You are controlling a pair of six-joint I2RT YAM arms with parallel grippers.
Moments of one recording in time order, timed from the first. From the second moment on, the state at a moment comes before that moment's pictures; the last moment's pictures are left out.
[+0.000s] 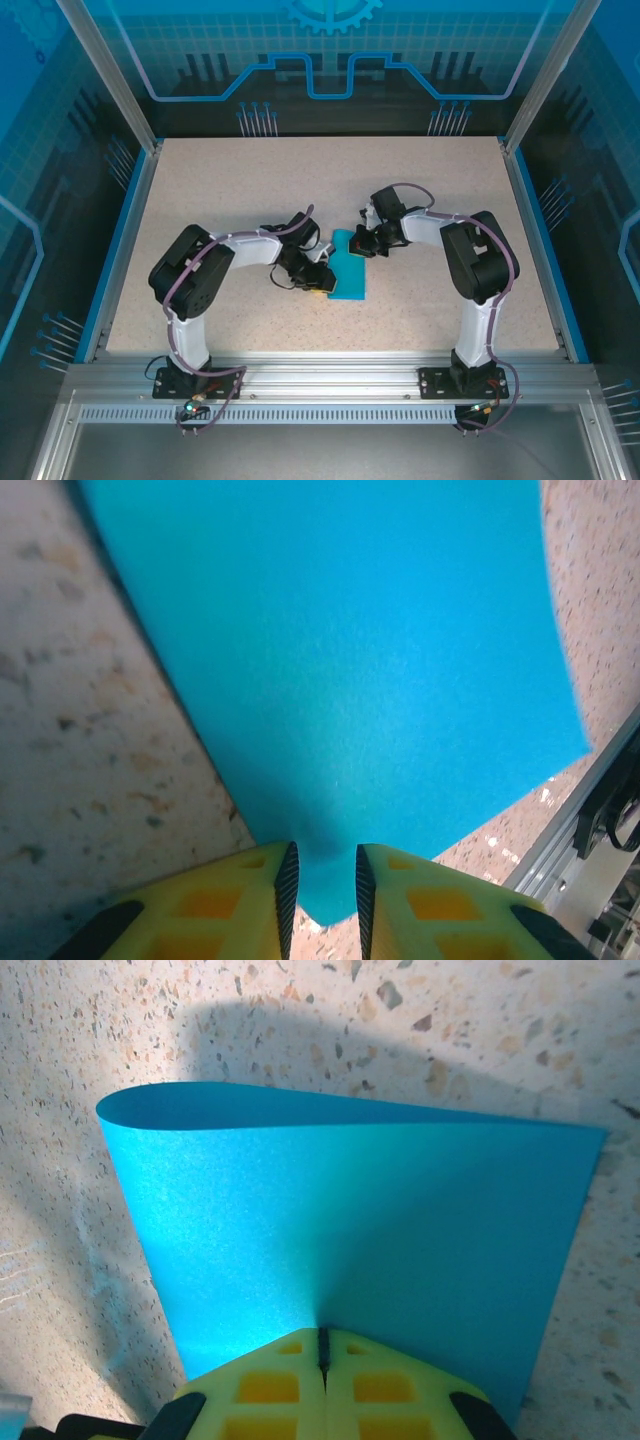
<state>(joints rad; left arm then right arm) -0.58 1.89 1.05 -0.45 0.66 -0.40 0.38 1.96 1.14 -0.35 -0.50 0.53</state>
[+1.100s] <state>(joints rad) -0.59 1.89 1.07 -0.47 0.72 -0.40 0.38 1.96 1.14 -0.35 -0.51 0.53</state>
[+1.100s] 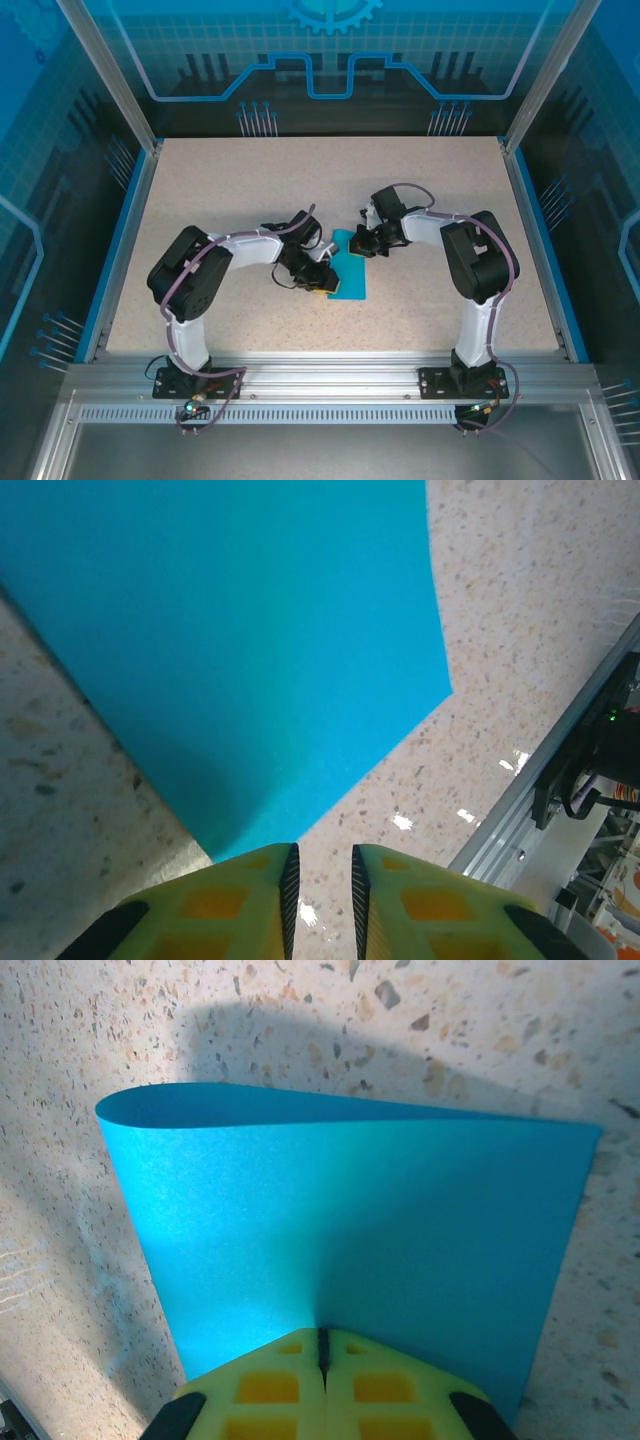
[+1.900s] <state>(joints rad) -0.56 1.84 1.04 -0.44 0.74 -0.43 0.38 1.96 1.14 -0.36 -0.50 0.52</state>
